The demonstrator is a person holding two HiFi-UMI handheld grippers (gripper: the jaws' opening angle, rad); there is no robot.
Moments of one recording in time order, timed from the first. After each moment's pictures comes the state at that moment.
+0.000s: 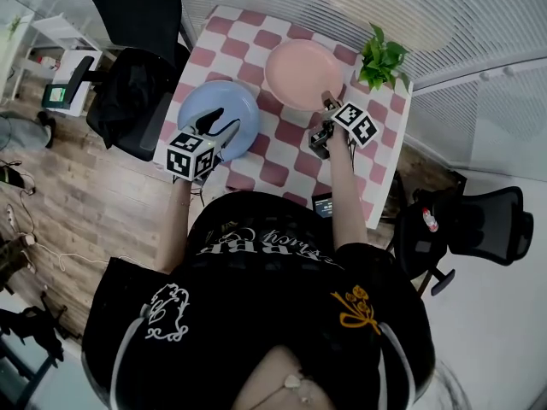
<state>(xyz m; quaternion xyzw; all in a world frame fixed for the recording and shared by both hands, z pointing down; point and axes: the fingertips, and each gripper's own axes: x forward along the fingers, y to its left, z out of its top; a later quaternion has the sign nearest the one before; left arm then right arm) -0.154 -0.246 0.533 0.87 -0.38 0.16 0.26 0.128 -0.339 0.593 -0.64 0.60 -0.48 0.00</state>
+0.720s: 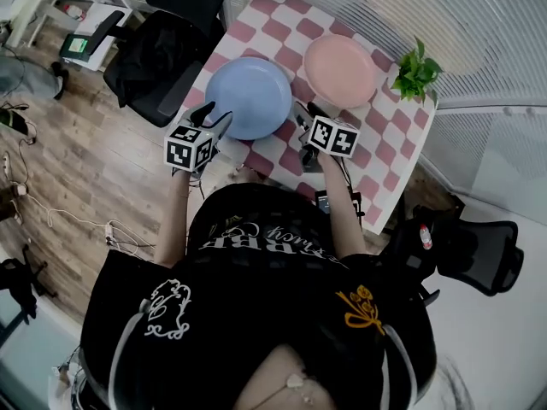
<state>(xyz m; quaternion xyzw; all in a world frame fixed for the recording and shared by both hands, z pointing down) -0.251 -0.190 0.573 0.80 -0.49 0.18 0.29 -0.051 -0.263 0.599 -0.43 0.80 -0.38 -0.19</state>
